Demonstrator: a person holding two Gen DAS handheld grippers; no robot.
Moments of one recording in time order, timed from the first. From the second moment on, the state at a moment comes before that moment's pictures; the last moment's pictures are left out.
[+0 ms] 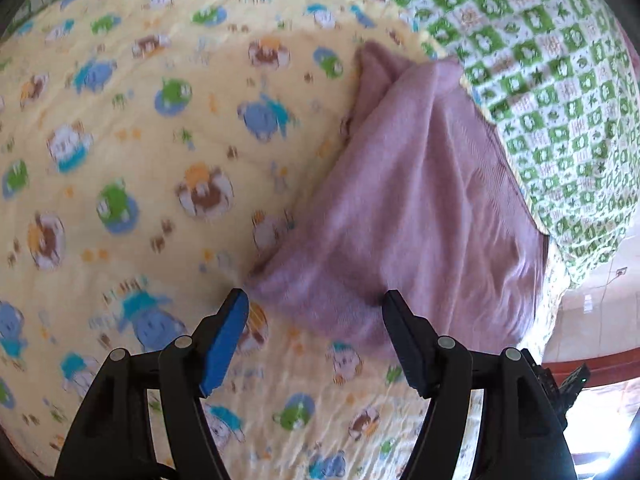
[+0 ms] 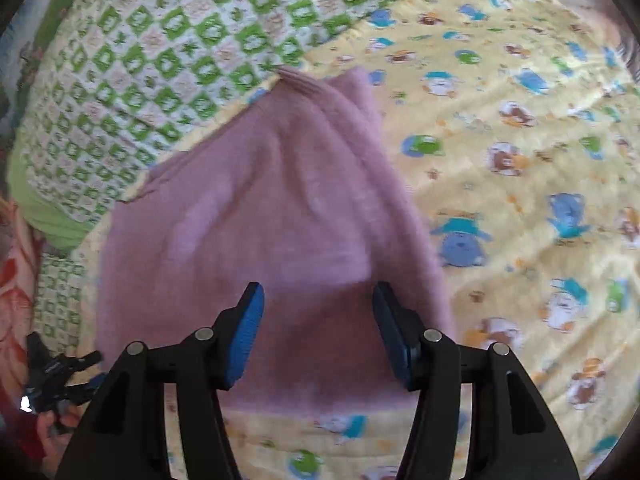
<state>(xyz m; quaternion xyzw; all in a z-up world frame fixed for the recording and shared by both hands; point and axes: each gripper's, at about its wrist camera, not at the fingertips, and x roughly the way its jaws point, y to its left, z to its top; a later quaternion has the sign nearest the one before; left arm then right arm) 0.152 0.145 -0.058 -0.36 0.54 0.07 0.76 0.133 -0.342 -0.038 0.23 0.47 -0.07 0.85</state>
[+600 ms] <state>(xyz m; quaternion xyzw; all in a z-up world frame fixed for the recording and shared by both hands) 0.180 0.139 -0.068 -0.42 0.49 0.12 0.75 0.120 -0.330 -0.006 0.26 0.43 -0.03 0.86</state>
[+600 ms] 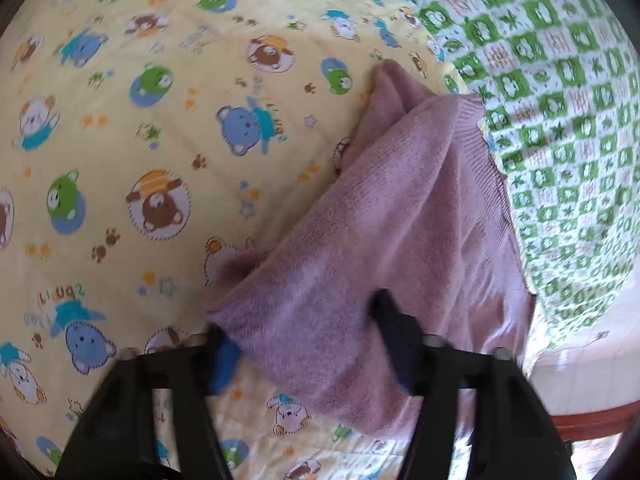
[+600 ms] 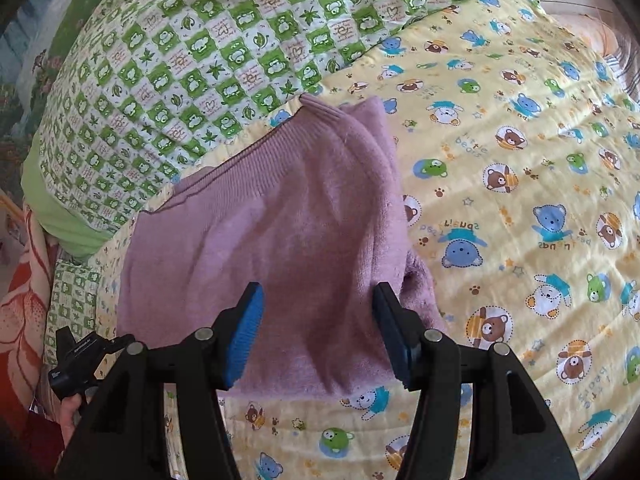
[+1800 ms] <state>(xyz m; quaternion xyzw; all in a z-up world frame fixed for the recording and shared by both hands) 0.215 -0.081 -0.033 -0.11 0.52 -0.12 0.84 0.250 -0.279 -0.026 0.30 0.47 0.17 0.81</state>
